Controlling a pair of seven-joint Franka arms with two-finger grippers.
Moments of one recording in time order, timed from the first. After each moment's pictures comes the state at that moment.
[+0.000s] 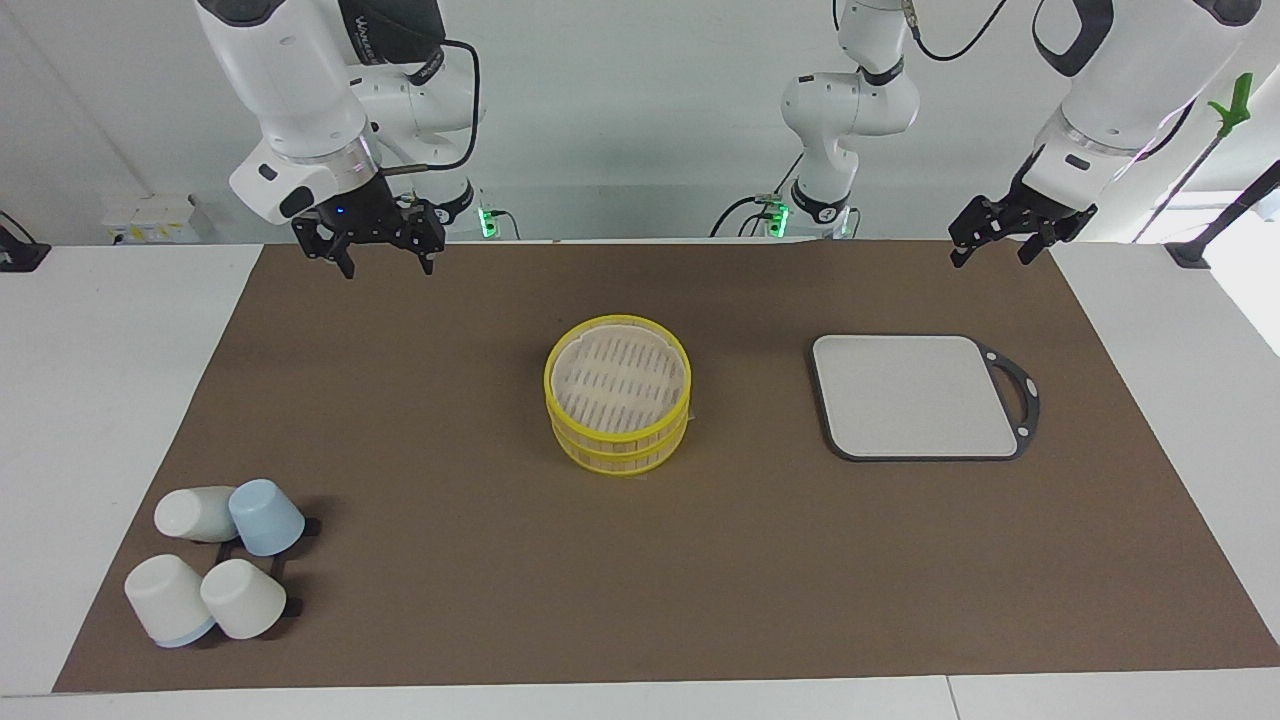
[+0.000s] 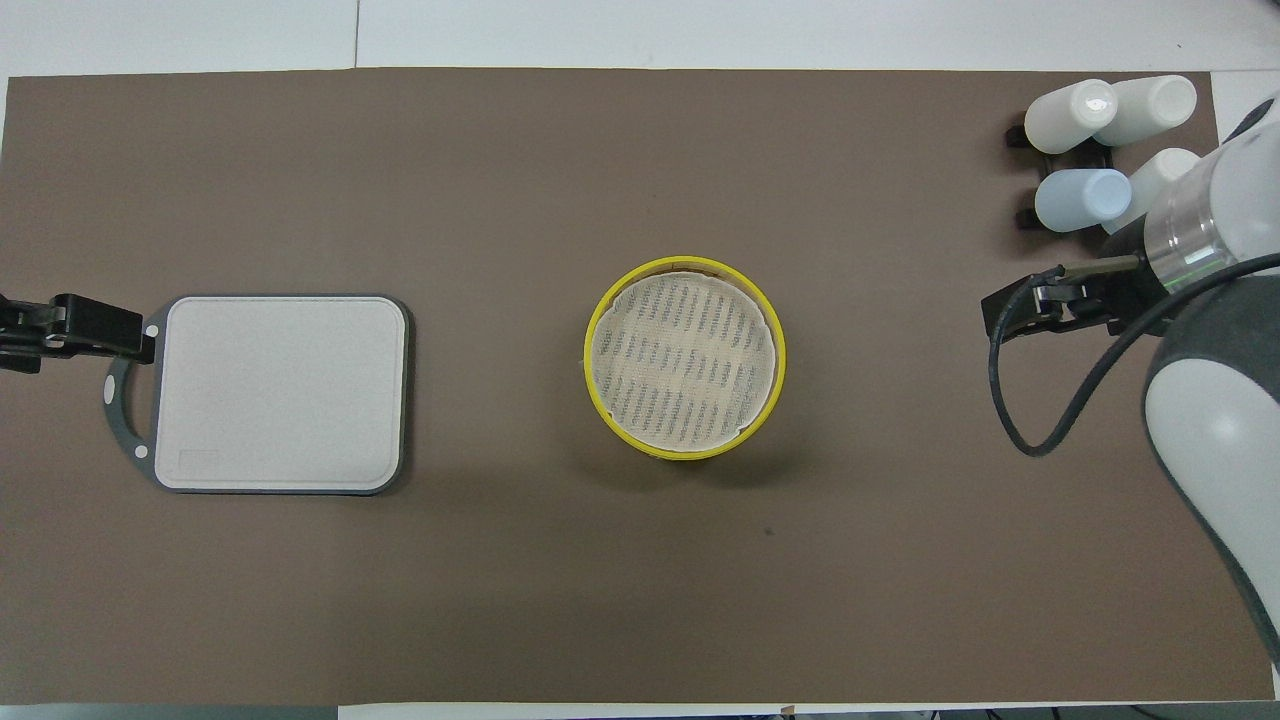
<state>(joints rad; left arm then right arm) -0.14 -0.06 0.11 -1.66 -0.02 1.53 -0.02 0.13 0.03 0.02 -1.57 0.00 1.52 0.11</state>
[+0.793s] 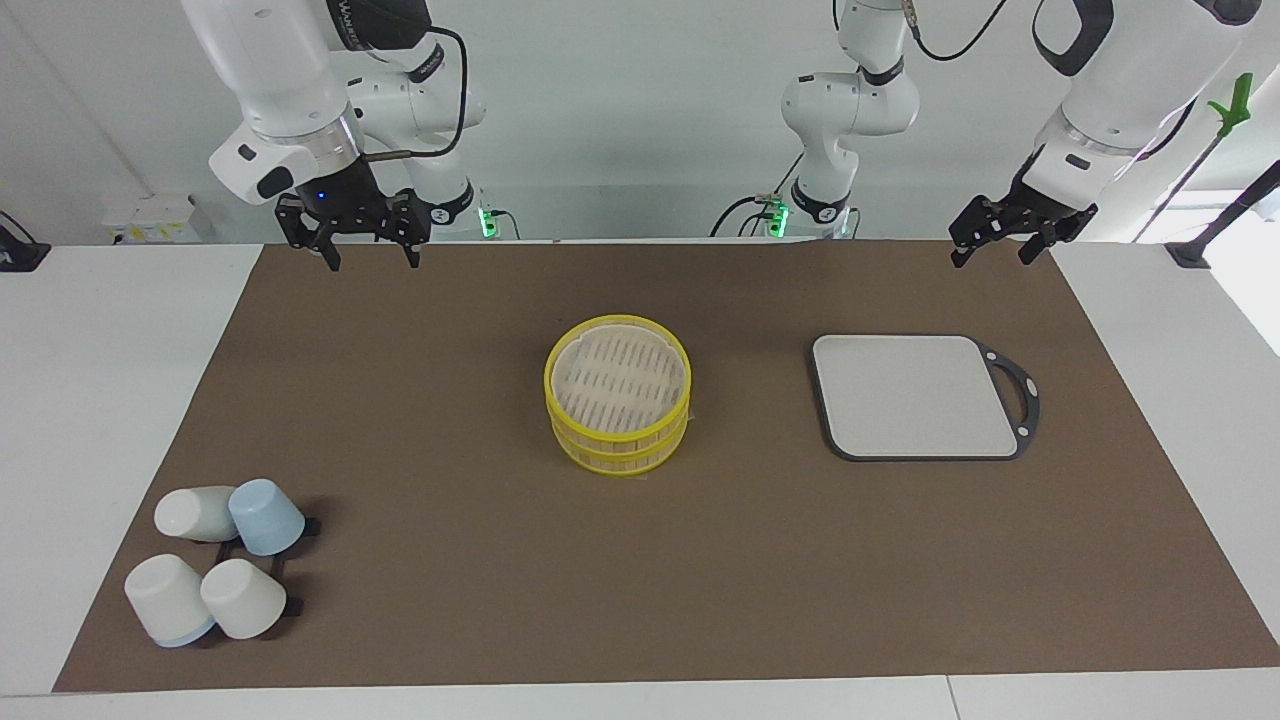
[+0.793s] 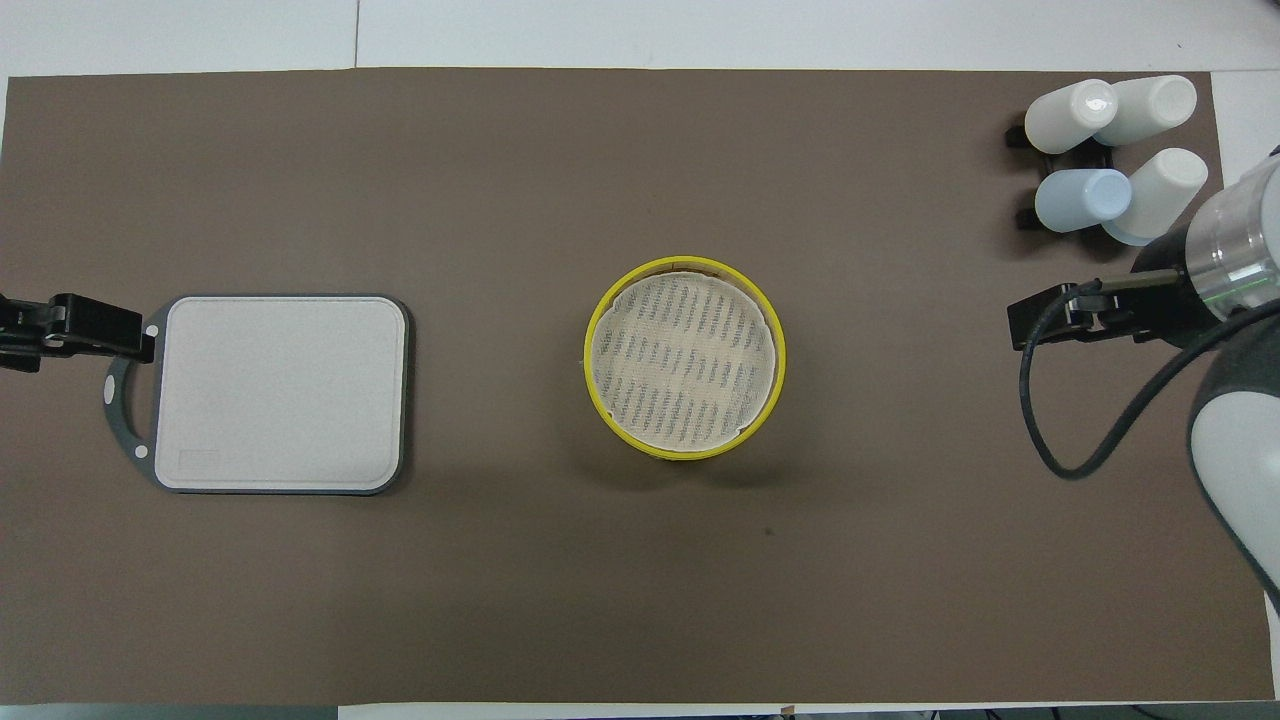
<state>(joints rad) -0.14 -0.06 0.11 -1.66 -0.02 1.53 -0.01 0.11 -0.03 0.01 -1.61 0.00 1.55 0.11</state>
